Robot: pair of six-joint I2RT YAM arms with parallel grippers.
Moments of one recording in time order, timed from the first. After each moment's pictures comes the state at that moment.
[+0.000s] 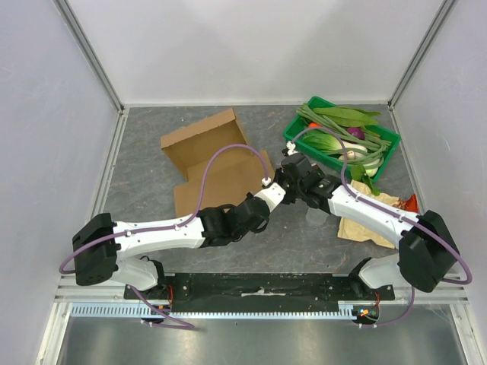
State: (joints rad) left arm -1.20 1.38 0.91 -0.23 -0.52 -0.12; right arm 0.70 1.39 0.93 -0.33 -0.07 0.78
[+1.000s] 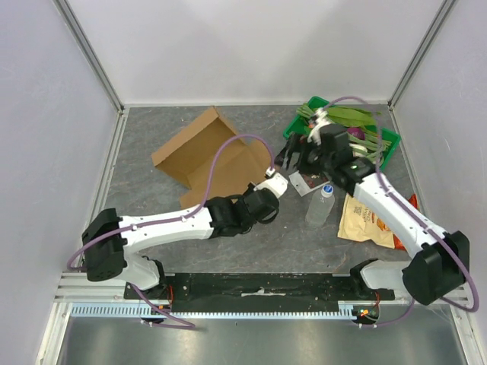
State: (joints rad) left arm -1.19 1.47 1.06 -0.41 -0.66 -0.10; right arm 0.49 1.30 1.07 -0.37 -0.21 0.63
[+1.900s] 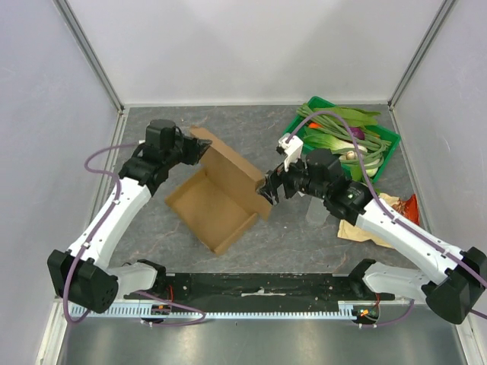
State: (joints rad) left arm -0.35 1.22 1.21 -0.50 0.00 -1.44; right arm 0.71 1.13 0.99 -0.26 -0.19 0.10
